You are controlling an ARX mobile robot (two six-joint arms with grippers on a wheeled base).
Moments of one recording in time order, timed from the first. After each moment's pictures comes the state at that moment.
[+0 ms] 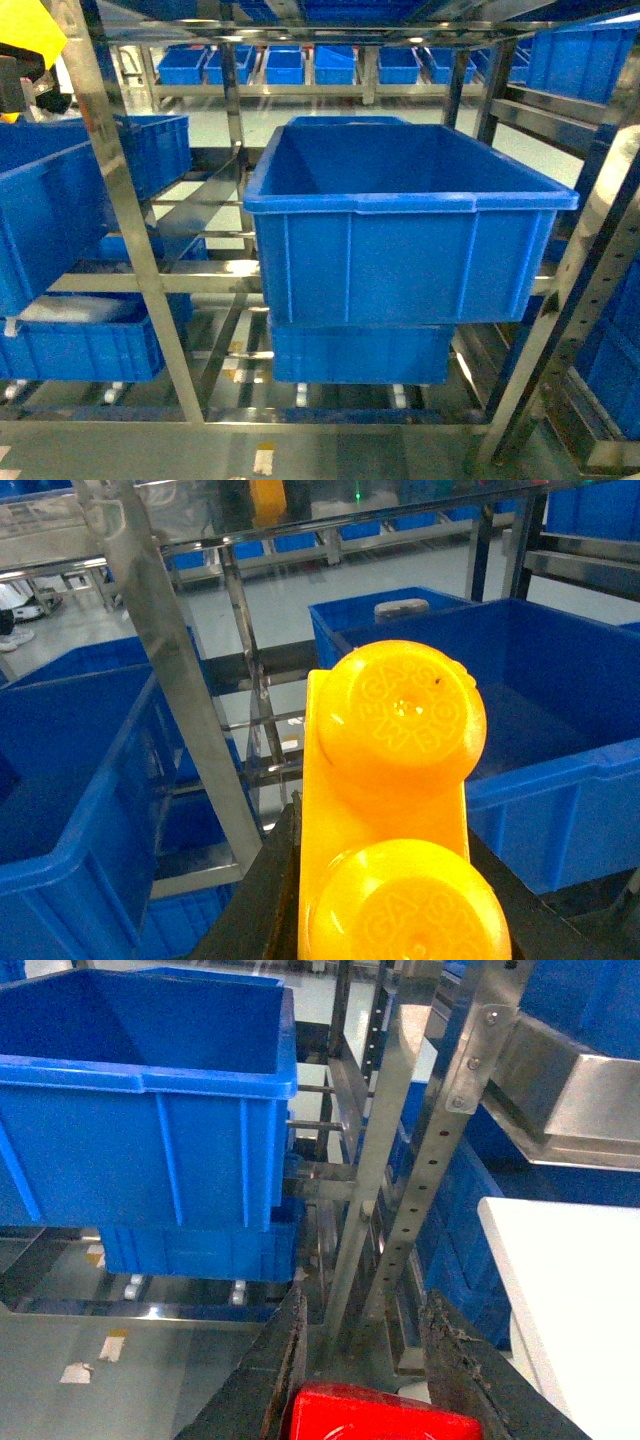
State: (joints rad) left arm -0.18 1.17 0.52 0.54 -0.08 0.12; right arm -0.12 0.93 0.16 0.52 -0.10 -0.12
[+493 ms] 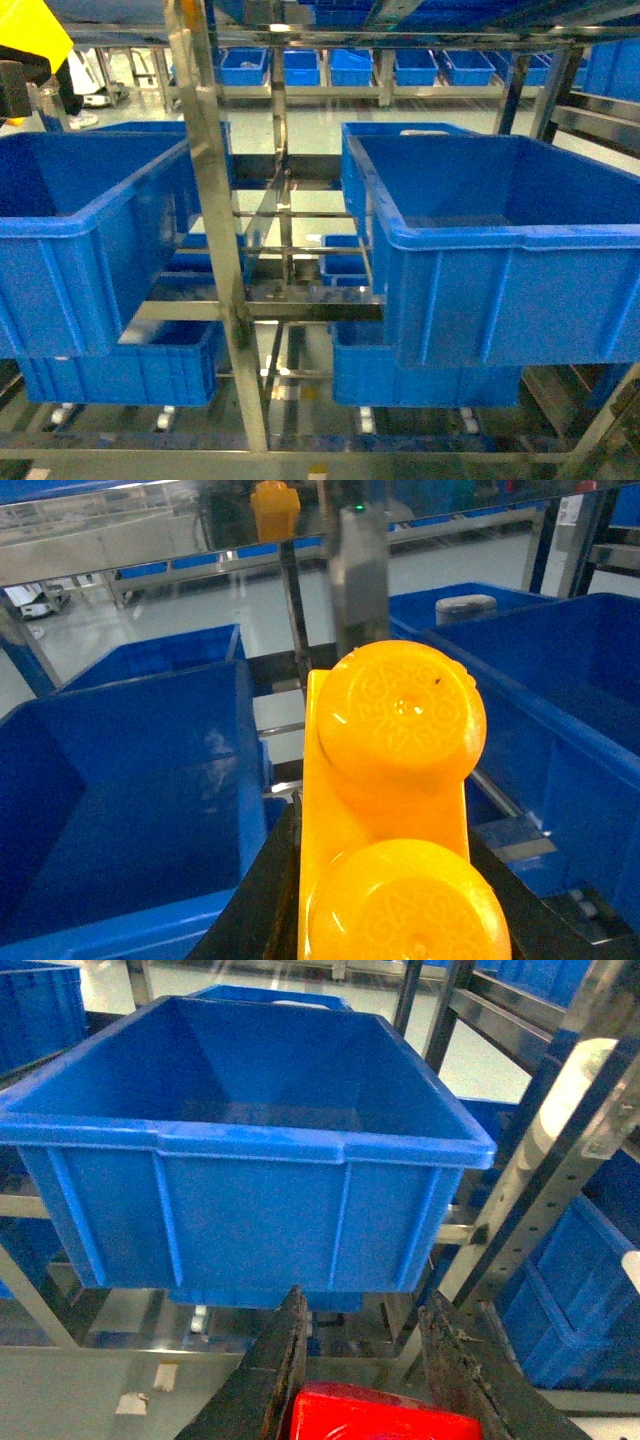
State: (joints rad) left arm -0.18 1.17 0.52 0.54 -0.08 0.12; right arm -0.12 0.93 0.16 0.52 -0.10 -0.12
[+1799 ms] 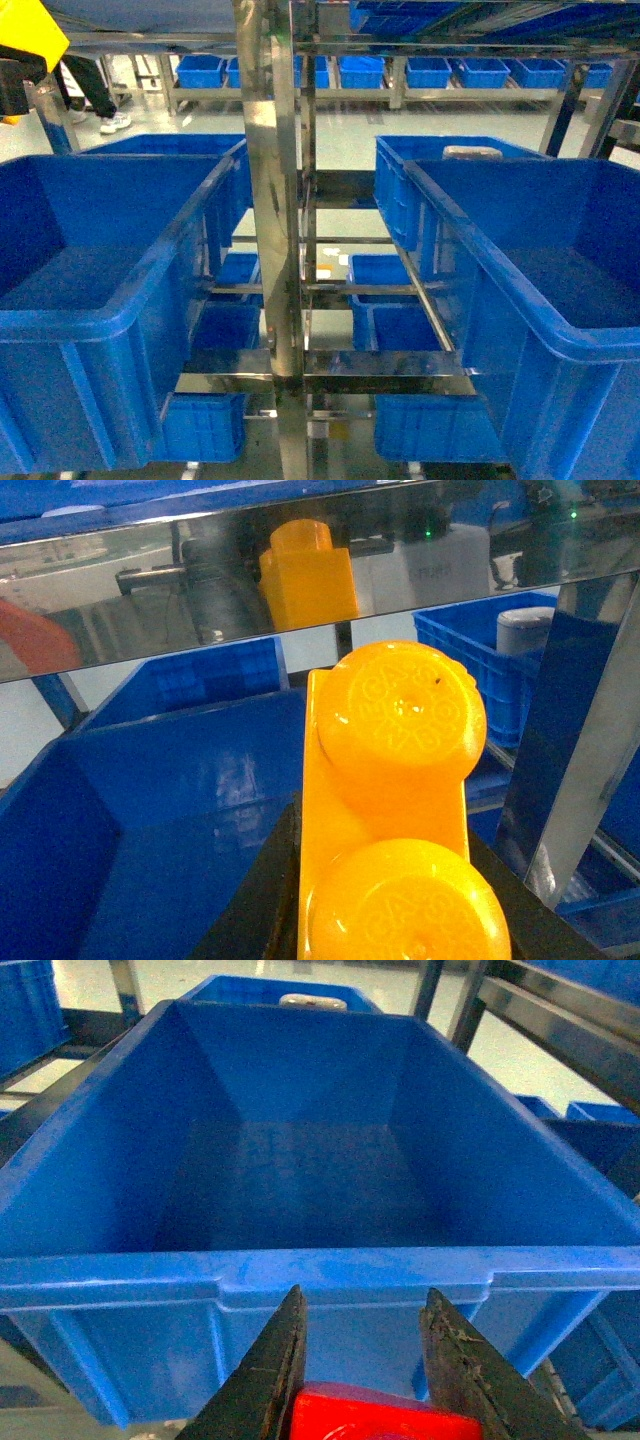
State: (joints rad) left arm -0.18 1.17 0.52 0.54 -0.08 0.12; right arm -0.18 1.02 0.16 0.57 -0.13 -0.13
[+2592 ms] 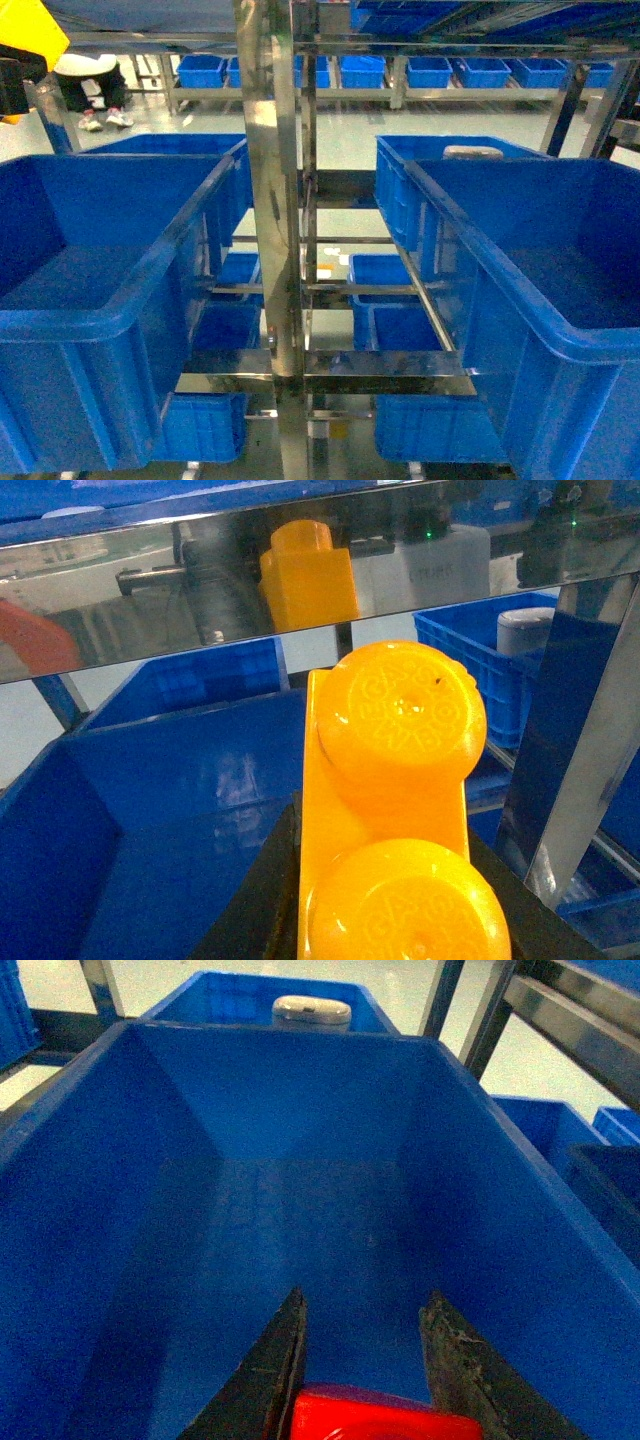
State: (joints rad) left arm -0.18 1.17 0.52 0.54 -0.08 0.12; right arm -0.17 1.65 0.64 0.67 -0.13 -0.13
